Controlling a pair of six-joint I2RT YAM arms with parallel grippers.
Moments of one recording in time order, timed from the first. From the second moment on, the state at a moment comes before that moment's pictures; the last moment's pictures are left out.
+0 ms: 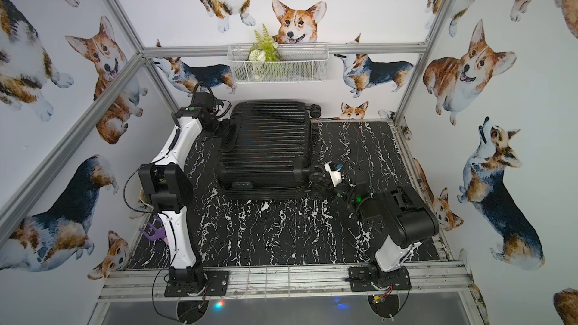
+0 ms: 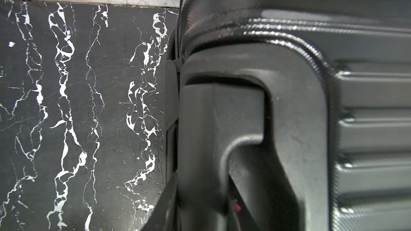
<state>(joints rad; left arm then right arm) -0.06 2.12 2.10 -1.01 0.18 -0.08 0.29 1.66 0.41 0.91 -0.69 0.14</state>
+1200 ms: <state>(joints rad) -0.06 2.02 2.14 -1.02 0.25 -0.11 0.31 1.73 0.49 0.90 -0.76 0.16</state>
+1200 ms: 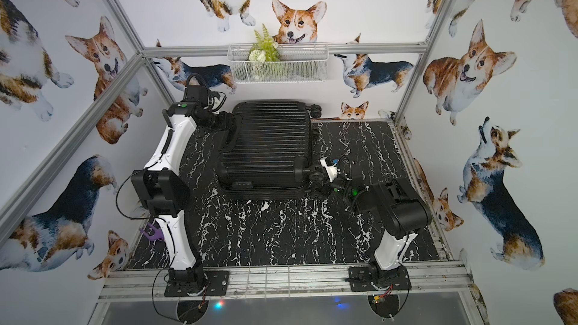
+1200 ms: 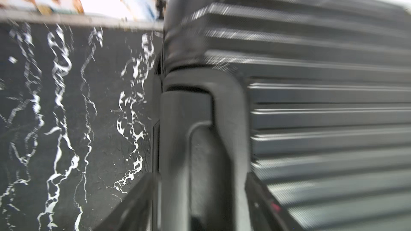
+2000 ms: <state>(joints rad) -0.71 1.46 1.28 -0.55 0.29 0.78 0.31 1.70 0.43 0.93 -0.76 0.27</state>
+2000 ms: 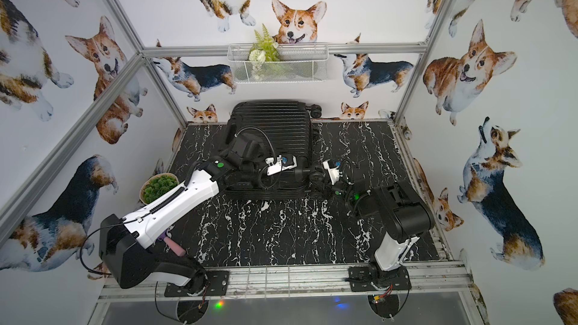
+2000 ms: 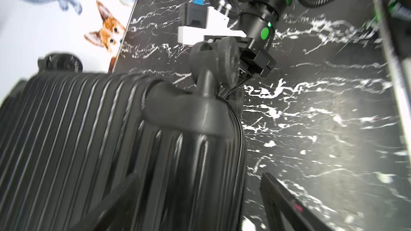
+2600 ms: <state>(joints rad) -0.79 1.58 1.25 -0.24 0.01 0.83 0.34 1.69 0.33 1.09 -0.70 0.45</state>
